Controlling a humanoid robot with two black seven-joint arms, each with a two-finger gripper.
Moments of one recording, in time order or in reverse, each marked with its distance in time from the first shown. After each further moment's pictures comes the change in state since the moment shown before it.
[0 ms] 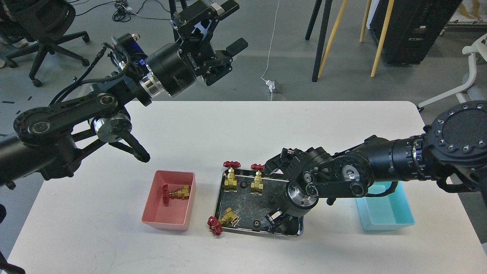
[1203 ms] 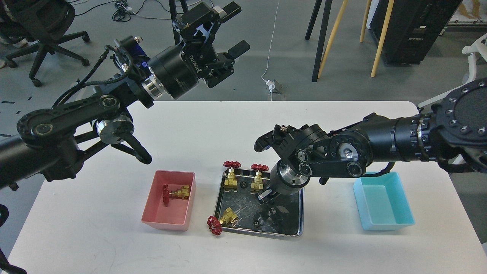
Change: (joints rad) left arm 0.003 -0.009 0.000 0.000 0.000 -0.002 0.000; right arm 0.172 0.000 0.032 0.045 0.043 0.000 -0.004
